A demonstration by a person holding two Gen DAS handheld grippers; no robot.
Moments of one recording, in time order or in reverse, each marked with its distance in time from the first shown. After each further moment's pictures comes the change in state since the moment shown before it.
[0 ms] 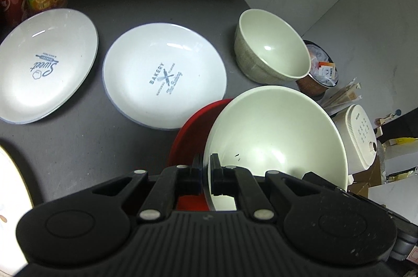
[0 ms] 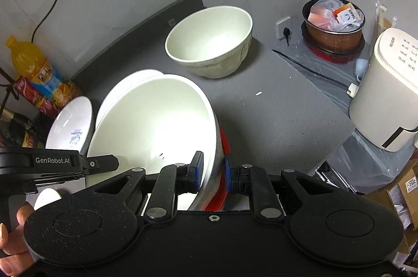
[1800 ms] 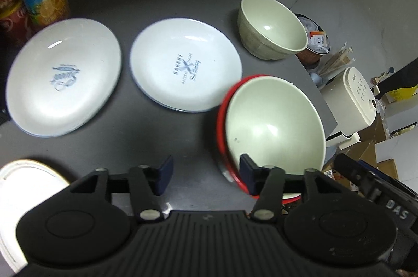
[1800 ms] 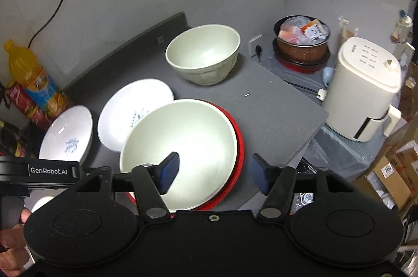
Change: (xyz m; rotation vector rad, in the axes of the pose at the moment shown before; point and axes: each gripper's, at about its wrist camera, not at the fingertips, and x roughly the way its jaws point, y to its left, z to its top) left arm -0.044 0.045 0.000 0.177 0.071 -0.015; right arm -0.055 0.050 -0.043 0.082 -0.147 -0.171
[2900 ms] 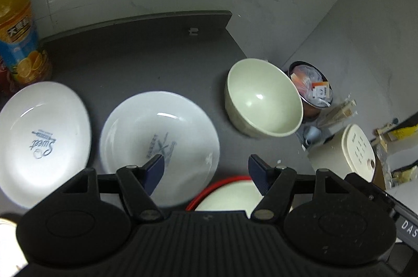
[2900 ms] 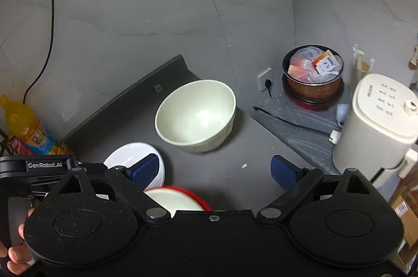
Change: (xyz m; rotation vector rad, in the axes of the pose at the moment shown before) left arm 0.026 -0.045 0.096 -0.082 -0.140 0.016; right arm 0.053 -0.046 0.095 -0.012 -0.066 0.112
